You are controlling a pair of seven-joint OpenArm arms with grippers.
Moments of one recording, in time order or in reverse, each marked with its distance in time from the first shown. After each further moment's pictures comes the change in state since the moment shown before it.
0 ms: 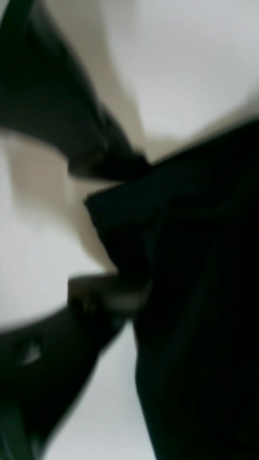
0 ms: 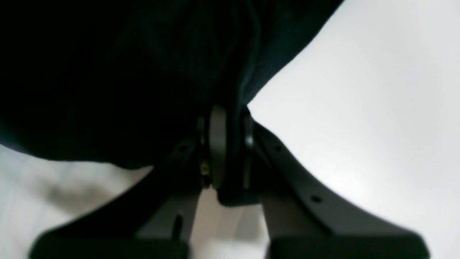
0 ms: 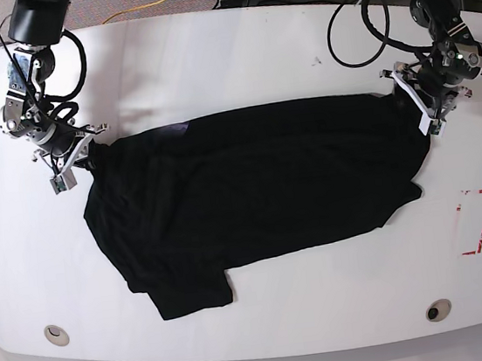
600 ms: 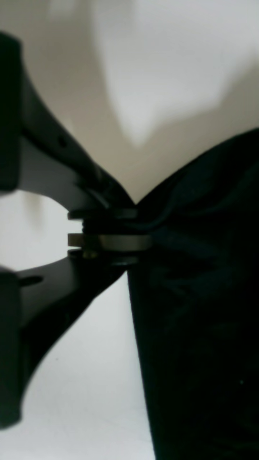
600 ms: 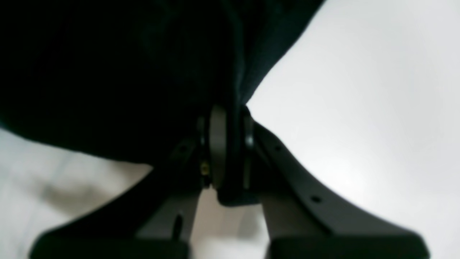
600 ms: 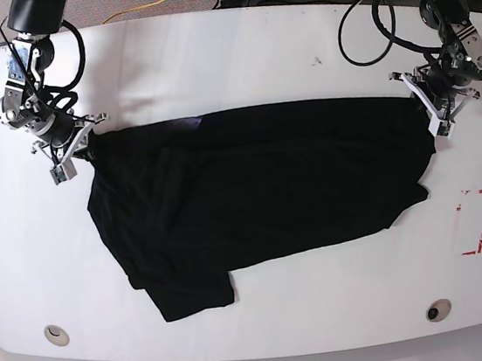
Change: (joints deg) left arm 0.0 -2.8 0.0 -2.6 -0.7 0.1 -1.5; right arm -4.5 -0.1 0.3 4.1 0.5 0.0 -0.9
